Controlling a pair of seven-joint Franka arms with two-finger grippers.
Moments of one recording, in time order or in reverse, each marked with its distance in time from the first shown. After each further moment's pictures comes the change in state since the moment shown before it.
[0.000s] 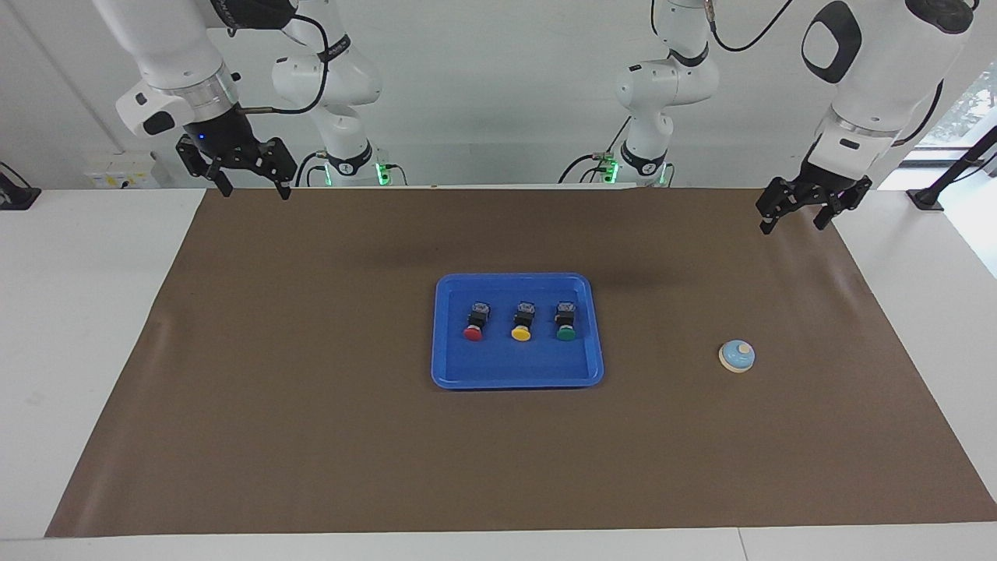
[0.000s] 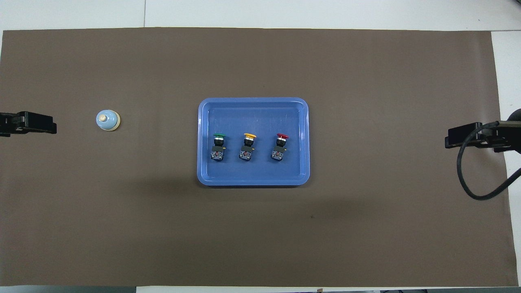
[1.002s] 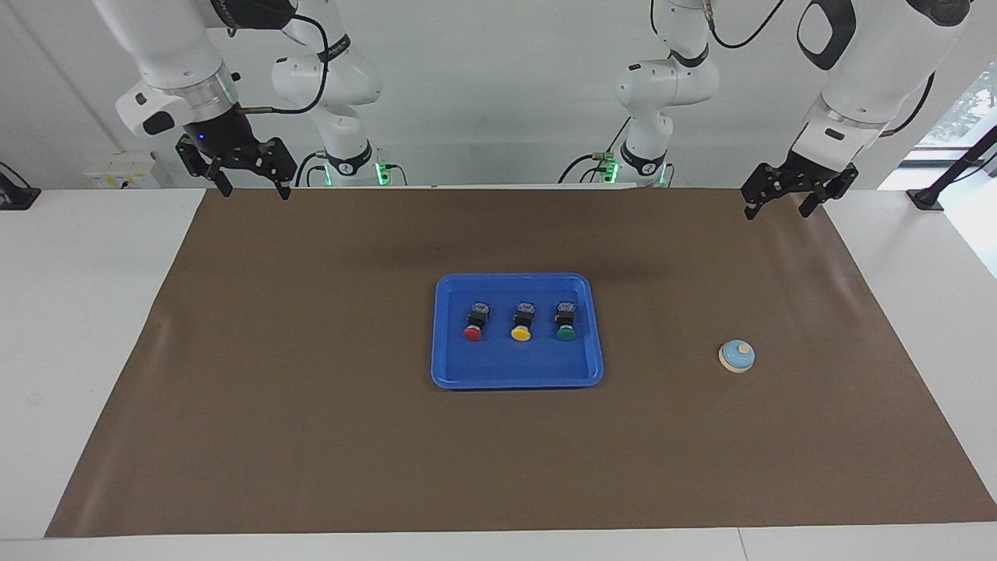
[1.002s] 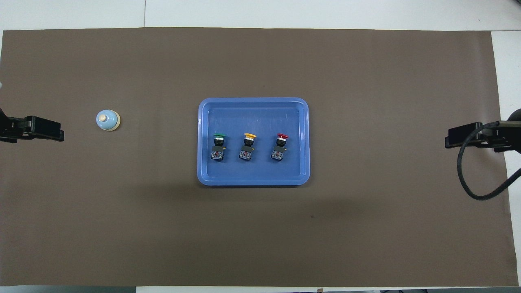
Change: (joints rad) left arm -0.029 0.024 -0.002 0.070 -0.027 -0.111 -0.001; right arm 0.000 0.000 0.000 0.000 0.000 0.000 0.000
